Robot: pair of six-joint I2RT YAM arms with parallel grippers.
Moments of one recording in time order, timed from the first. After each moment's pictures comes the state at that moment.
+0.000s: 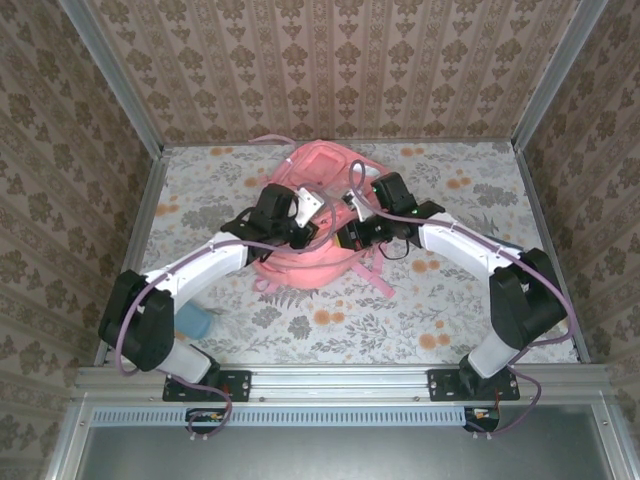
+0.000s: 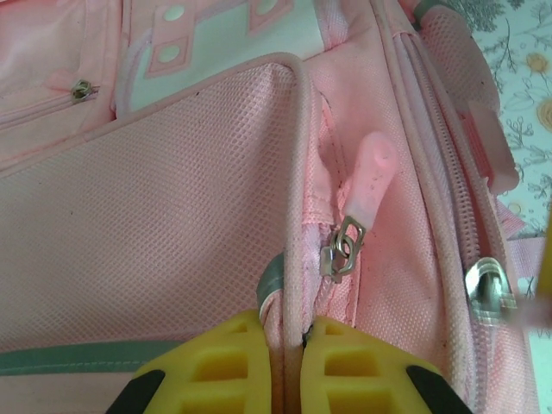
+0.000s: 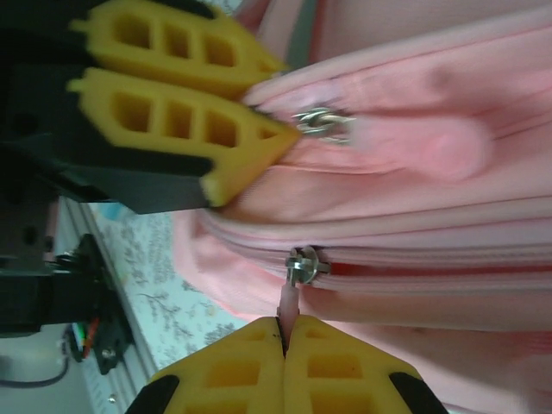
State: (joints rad) left arm -0.64 1.49 1.02 -0.24 0.15 0.15; right arm 0.50 1.62 1.16 -0.39 -0.64 0.24
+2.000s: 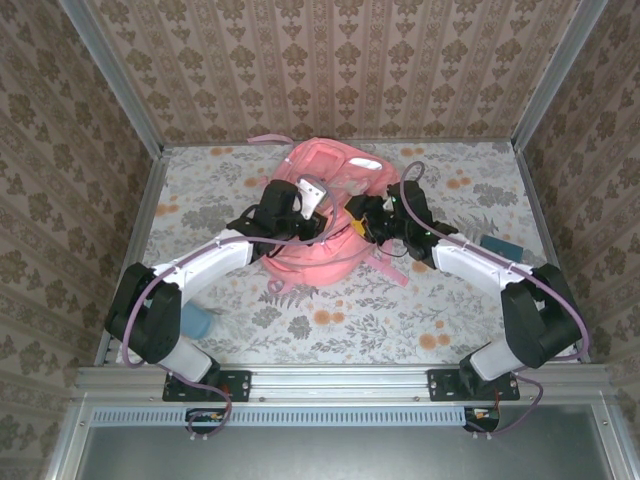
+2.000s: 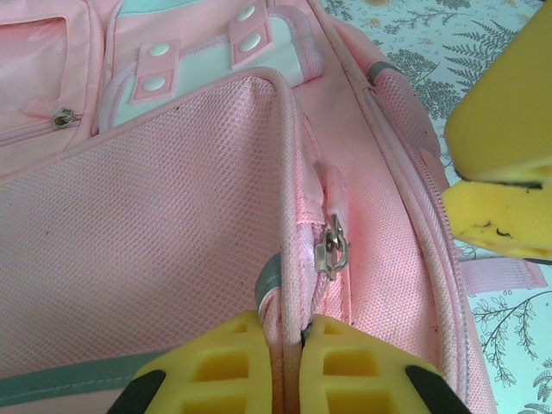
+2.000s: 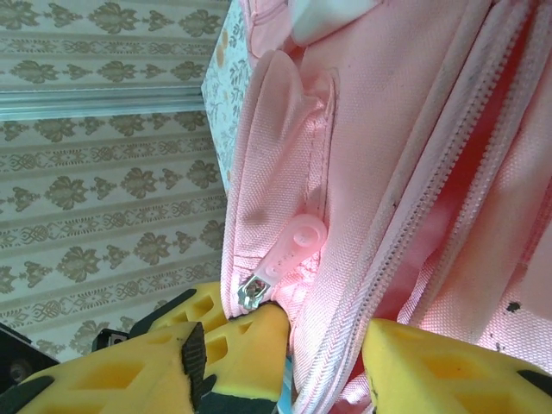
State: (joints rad) left arm -0.65 1.53 1.04 -0.12 0.21 0.01; right arm 0.45 1.49 0.92 0.10 -0.35 1.31
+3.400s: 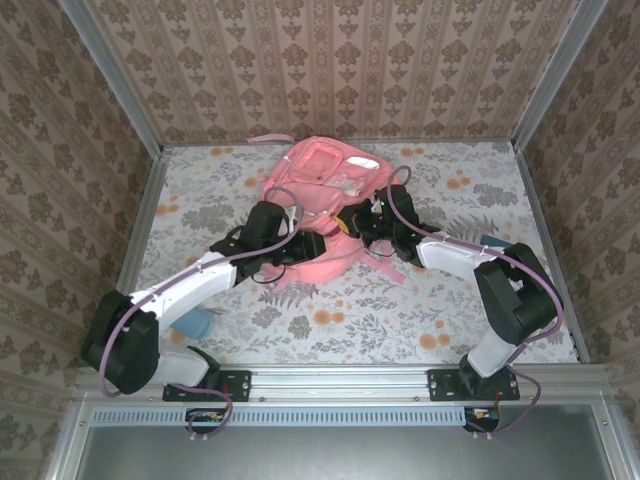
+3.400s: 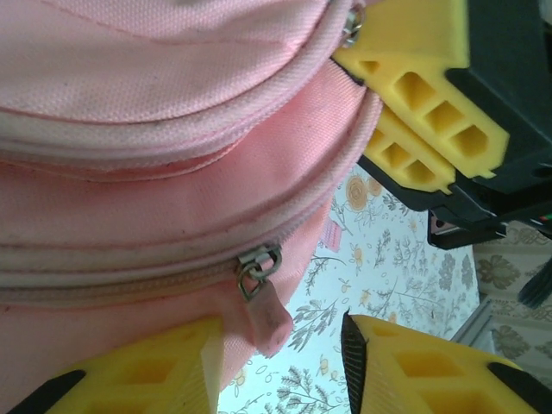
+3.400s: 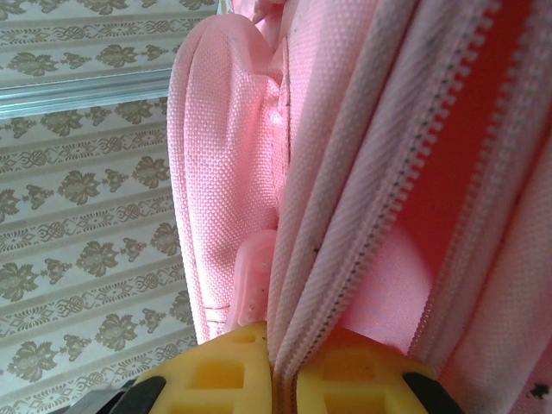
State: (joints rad) left arm -0.65 1.36 0.84 -0.17 0.41 -0.77; right arm 0.48 1.65 0.92 0.30 -0.42 1.42
